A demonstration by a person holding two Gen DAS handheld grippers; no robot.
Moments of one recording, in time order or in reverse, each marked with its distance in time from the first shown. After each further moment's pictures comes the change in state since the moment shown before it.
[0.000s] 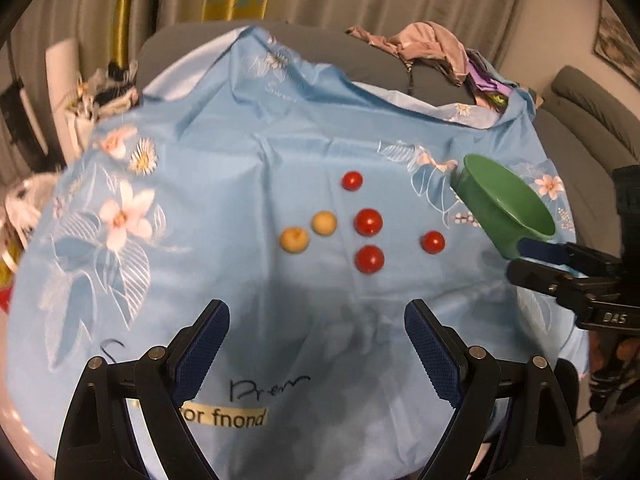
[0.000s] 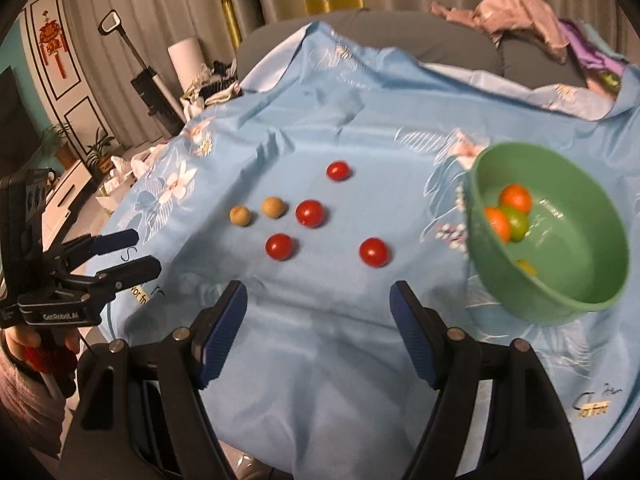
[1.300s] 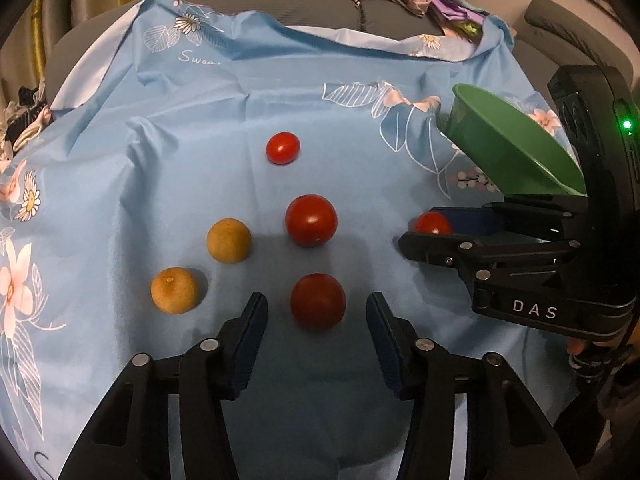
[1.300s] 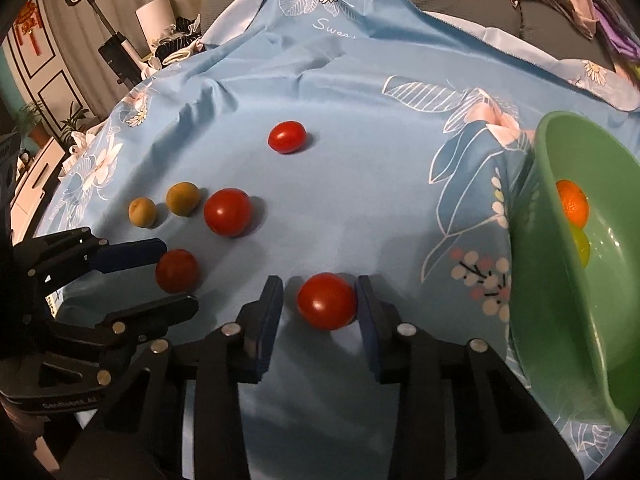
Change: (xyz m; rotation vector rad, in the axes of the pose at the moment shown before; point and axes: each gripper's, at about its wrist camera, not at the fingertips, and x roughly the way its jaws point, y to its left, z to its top) left arm 0.110 -0.043 0.028 0.197 0.145 -0.048; right arm 0.109 -0.042 0.026 -0.022 0.129 -0.067
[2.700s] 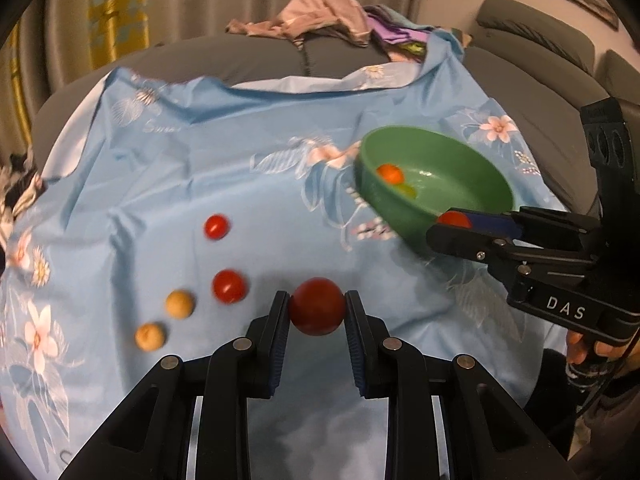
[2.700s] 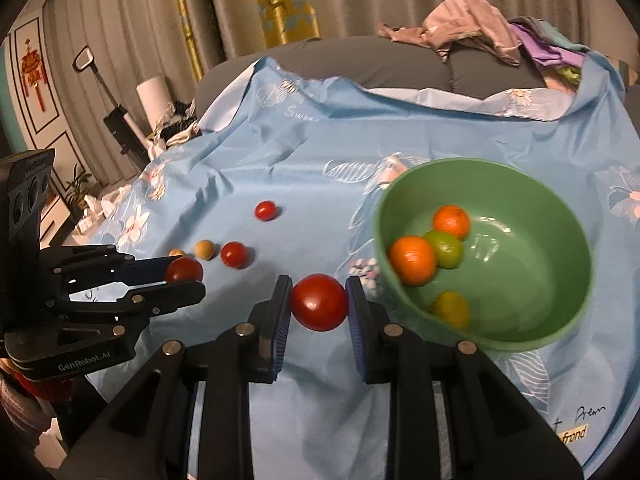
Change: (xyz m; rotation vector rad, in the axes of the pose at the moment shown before) left arm -0.052 -0.075 0.031 0.118 -0.099 -0.027; right arm -0.119 -0.038 -0.034 0.104 -0.264 -0.020
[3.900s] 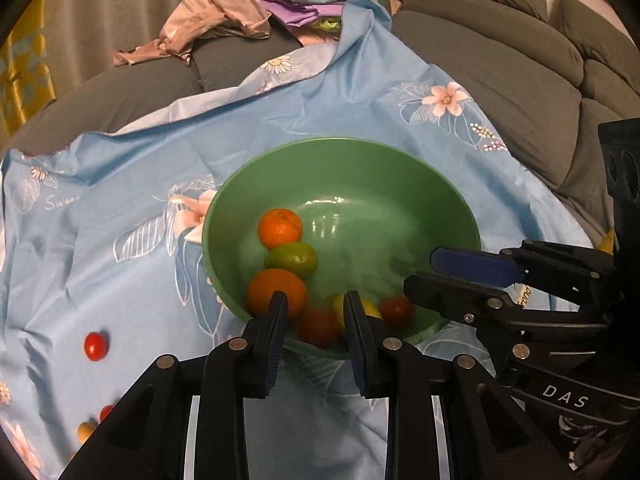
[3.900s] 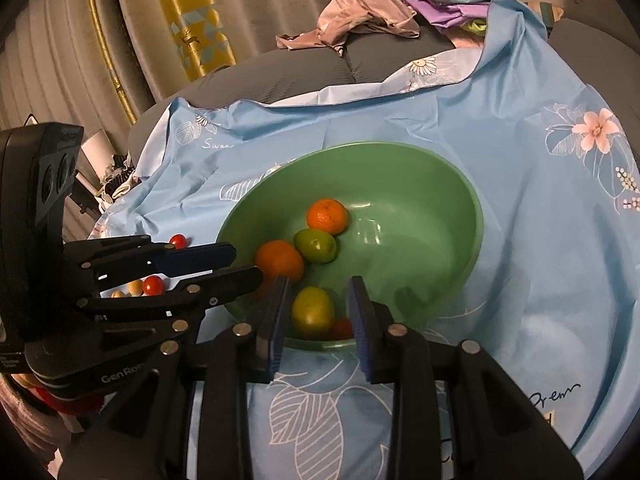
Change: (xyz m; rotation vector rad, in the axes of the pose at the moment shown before) left arm 0.078 -0.097 0.067 0.206 0.038 -0.109; right arm -0.015 -0.098 -0.013 0.216 -0.047 -0.108
